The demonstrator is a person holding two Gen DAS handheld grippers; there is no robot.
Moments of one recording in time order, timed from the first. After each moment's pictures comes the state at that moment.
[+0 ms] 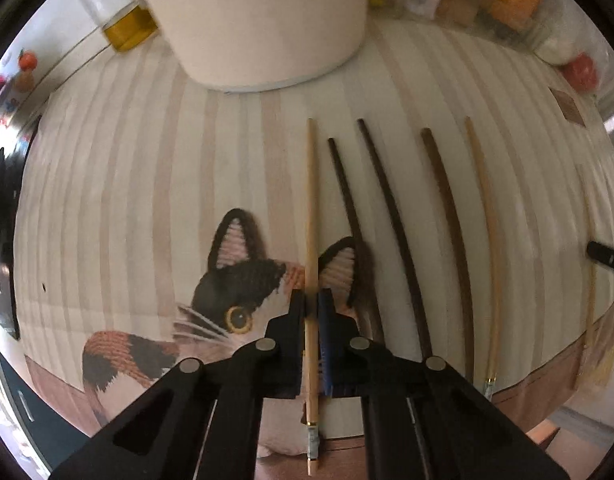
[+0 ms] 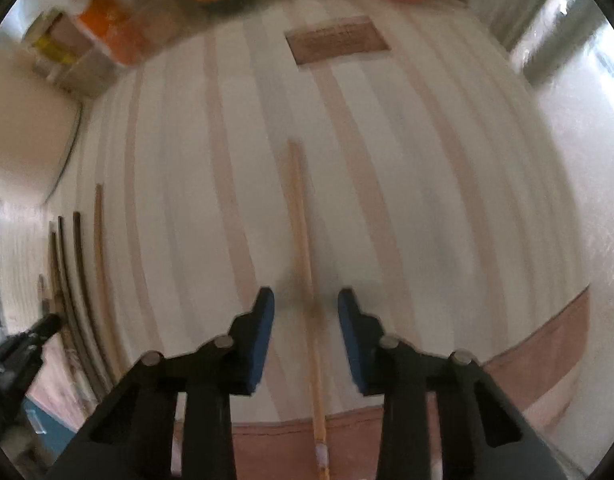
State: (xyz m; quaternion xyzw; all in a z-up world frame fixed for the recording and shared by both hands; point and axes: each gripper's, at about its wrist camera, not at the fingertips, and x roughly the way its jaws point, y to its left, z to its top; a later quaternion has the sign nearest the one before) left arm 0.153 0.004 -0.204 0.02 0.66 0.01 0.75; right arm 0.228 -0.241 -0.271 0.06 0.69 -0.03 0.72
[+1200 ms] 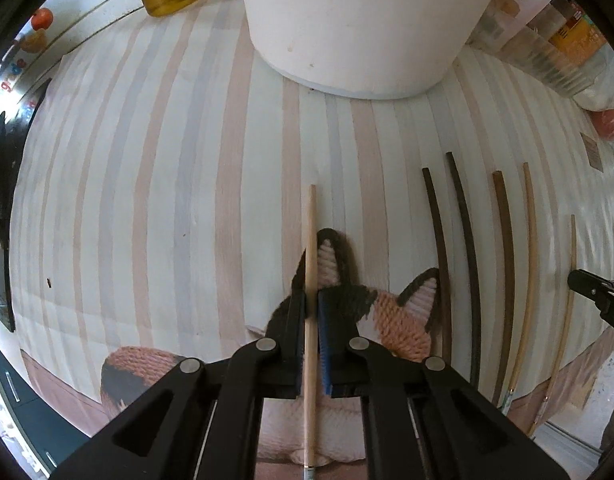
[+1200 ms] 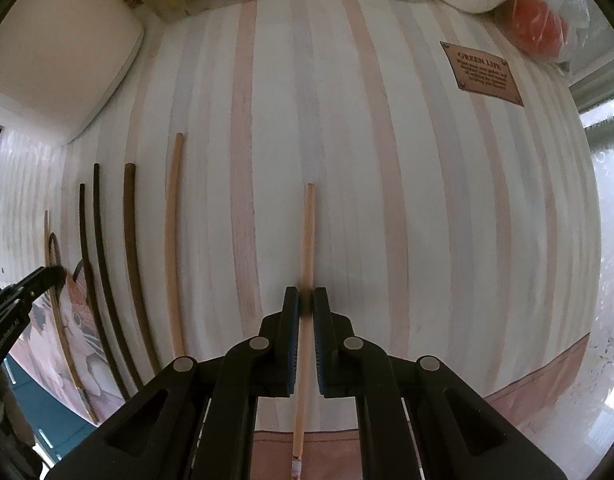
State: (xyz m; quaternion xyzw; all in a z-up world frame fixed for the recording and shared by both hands) left arm 0.178 0.053 -0.205 -0.03 0.68 0.02 0.73; right arm 0.259 -0.144 -0.259 0.01 0.73 0.02 0.68
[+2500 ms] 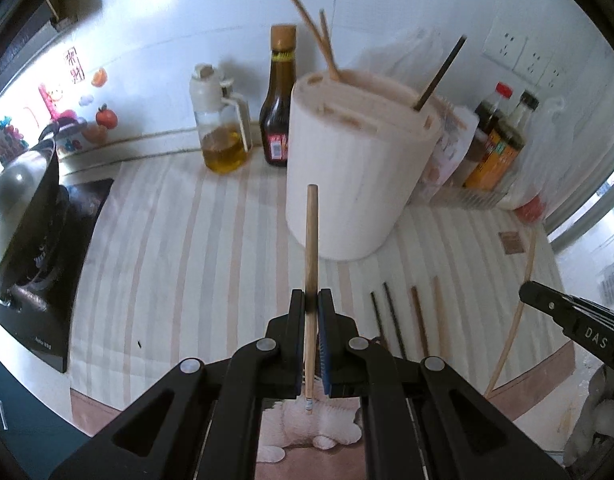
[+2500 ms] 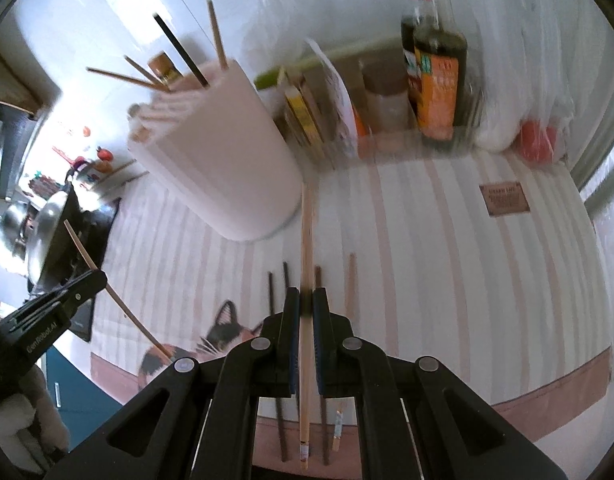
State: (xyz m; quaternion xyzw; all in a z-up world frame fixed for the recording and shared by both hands) left arm 0.145 0.084 -0.024 -0.04 0.51 0.00 0.86; right arm 0.234 -0.117 -0.099 0.11 0.56 0.12 0.81
